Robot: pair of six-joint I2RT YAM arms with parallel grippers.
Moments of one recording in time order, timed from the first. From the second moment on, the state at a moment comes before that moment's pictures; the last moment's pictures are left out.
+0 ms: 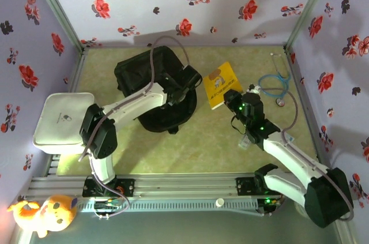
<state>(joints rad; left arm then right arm) -0.88 1.83 1.66 -0.90 -0.68 0.02 0.46 0.97 0.53 0.11 0.08 1.08</state>
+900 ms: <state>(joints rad) -0.87 1.96 1.93 -0.75 -0.73 0.08 0.48 0.89 0.49 0.08 -0.16 1.07</state>
